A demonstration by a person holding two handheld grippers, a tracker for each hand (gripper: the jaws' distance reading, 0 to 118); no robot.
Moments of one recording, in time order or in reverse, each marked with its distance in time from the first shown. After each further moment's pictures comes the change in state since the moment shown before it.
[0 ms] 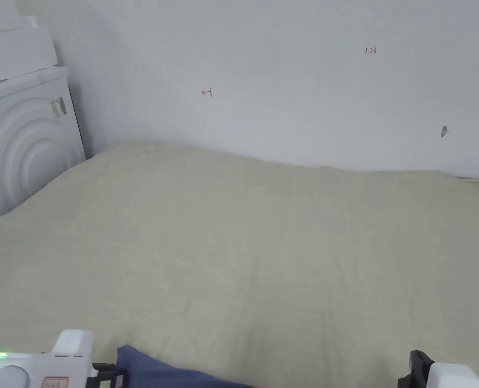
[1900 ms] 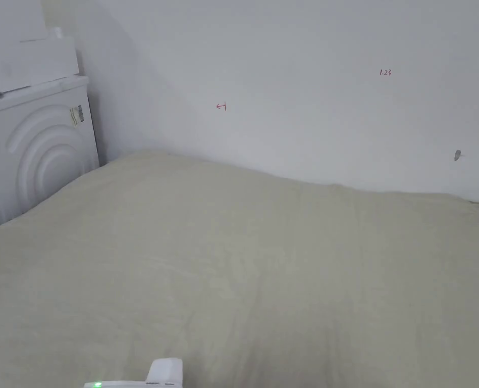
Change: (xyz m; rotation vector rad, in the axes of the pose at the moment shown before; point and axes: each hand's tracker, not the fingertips) left arm 0.113 -0.028 -0.058 -0.025 -0.300 0.154; right arm -0.009 -0.009 0.010 -0.008 0.037 -0.001
